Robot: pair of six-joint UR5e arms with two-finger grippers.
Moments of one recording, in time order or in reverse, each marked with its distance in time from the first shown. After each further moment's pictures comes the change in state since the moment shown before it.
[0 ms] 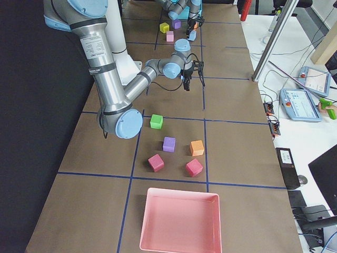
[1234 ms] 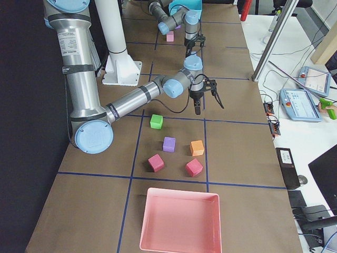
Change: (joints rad) left arm 0.317 -0.694 0.129 0.389 0.259 -0.495; right arm 0.303 -0.219 0.021 -0.003 0.163 -0.454
